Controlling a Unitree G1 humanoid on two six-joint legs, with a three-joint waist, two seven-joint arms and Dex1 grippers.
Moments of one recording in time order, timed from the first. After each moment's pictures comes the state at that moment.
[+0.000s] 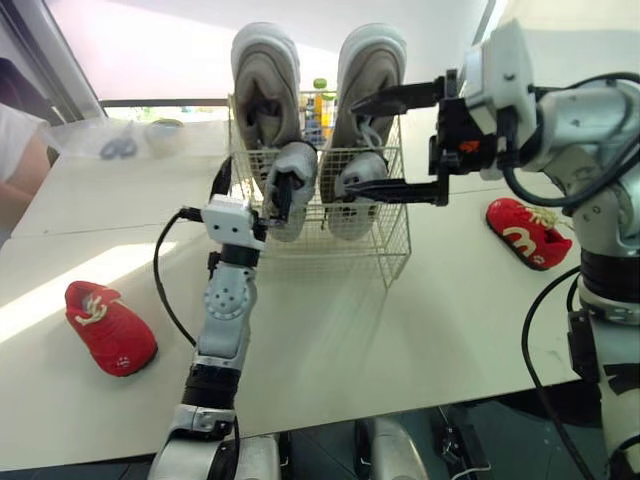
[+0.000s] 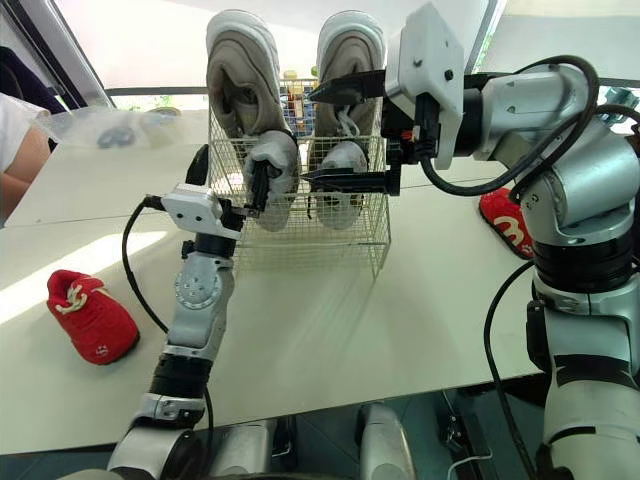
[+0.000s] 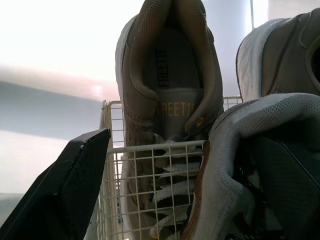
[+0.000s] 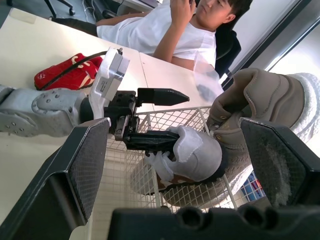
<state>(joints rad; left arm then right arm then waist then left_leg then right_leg) -0.40 0.06 0.00 0.02 -0.07 -0.30 -0.07 -1.06 -0.77 0.07 -0.20 0.50 0.58 1.15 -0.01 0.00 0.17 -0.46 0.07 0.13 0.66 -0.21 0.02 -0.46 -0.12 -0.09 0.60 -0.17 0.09</state>
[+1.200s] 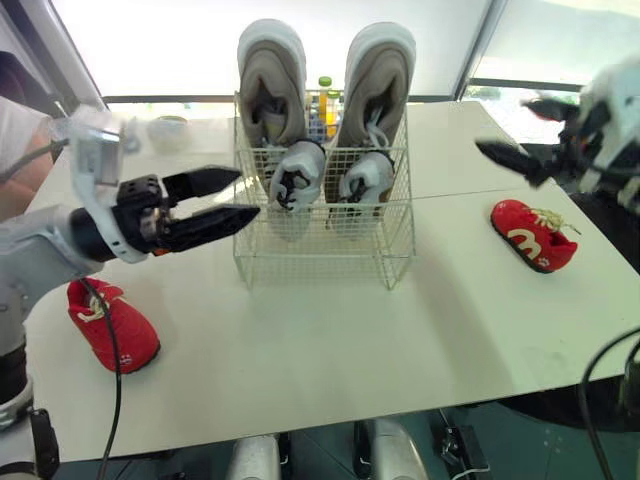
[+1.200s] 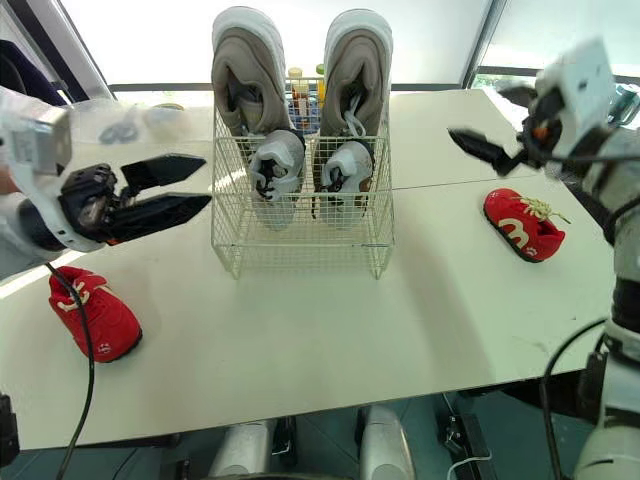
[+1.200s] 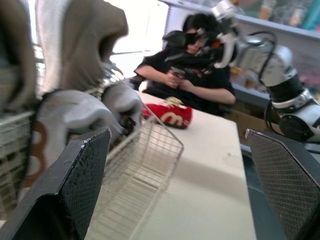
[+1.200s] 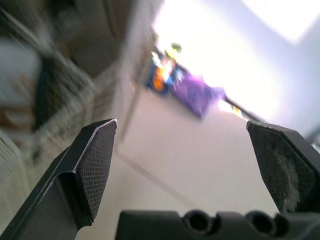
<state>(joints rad) -0.50 0.89 0.32 -0.36 -1.26 0.91 -0.79 -0.62 -0.94 -0.26 0.00 0.34 0.64 0.78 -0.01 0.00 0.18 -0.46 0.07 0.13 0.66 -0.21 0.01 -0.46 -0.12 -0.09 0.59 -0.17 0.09</state>
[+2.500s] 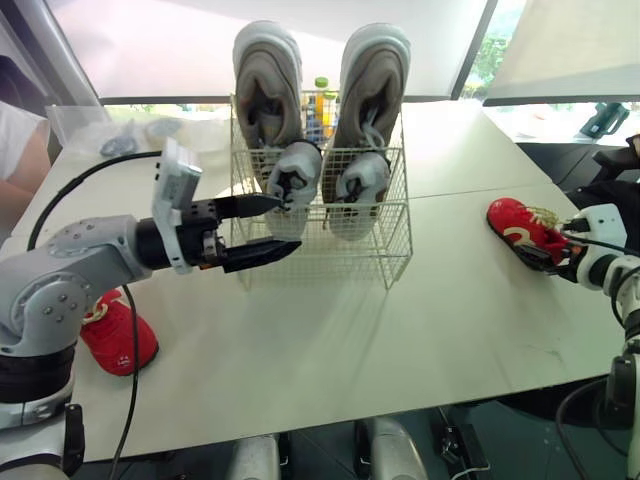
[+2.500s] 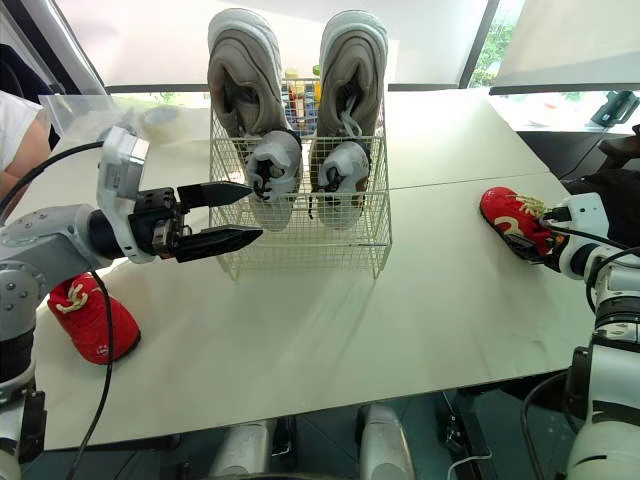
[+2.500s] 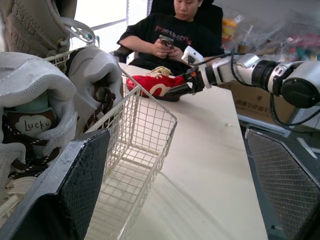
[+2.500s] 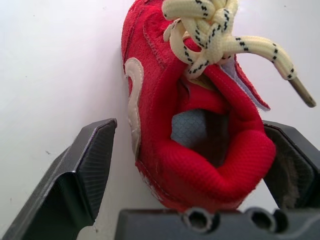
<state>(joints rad) -0.52 0.80 0.19 -0.41 -1.07 0.88 -0.78 -0.78 -0.89 -0.22 1.11 0.14 0.25 0.78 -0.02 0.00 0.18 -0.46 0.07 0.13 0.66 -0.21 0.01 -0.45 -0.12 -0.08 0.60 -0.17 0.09</state>
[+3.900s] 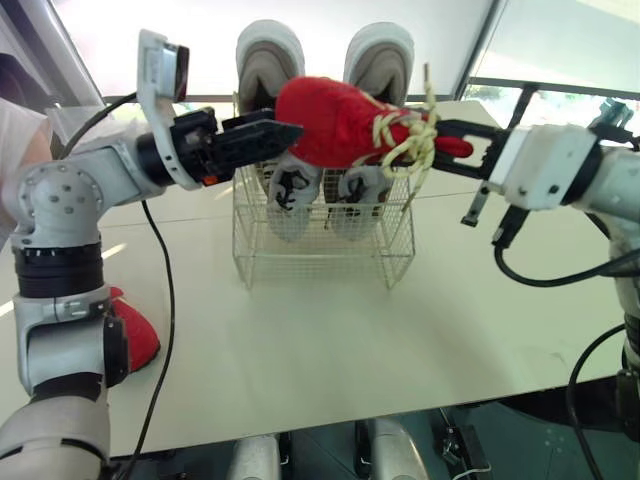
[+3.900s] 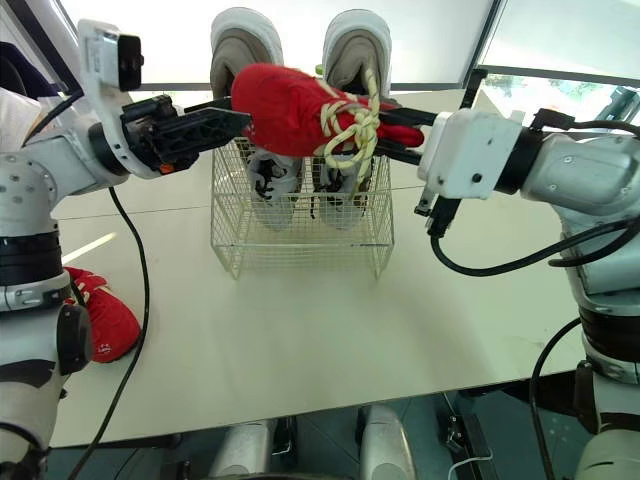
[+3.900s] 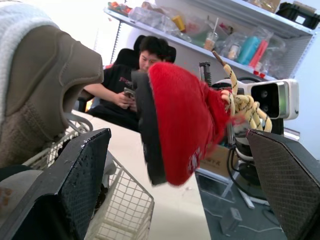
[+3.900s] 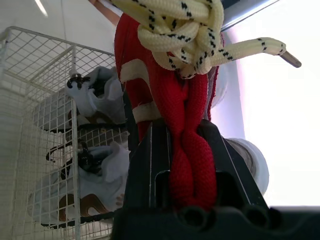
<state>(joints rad) -0.99 0.66 0.17 0.09 -1.10 1.06 -0.92 -0.75 -0.92 -0.02 -0.38 0.22 0.10 0.89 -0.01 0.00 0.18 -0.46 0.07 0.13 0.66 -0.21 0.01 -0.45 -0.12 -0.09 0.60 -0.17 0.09</state>
